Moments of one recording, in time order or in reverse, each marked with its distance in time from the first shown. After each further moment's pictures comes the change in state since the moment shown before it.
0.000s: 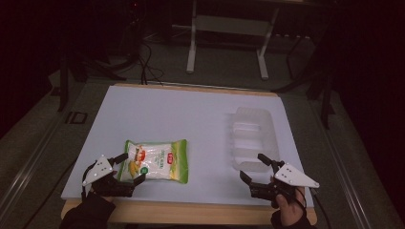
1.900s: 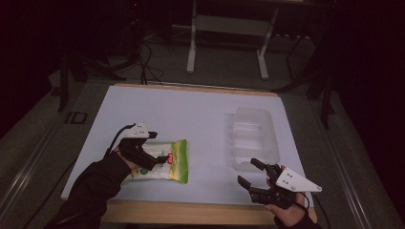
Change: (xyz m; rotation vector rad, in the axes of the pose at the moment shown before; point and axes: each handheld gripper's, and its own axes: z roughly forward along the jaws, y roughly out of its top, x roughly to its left) left arm 0.007 0.096 0.089 0.358 -0.252 0.165; right arm 0.012 0.004 -0.007 -0.034 0.125 -0.030
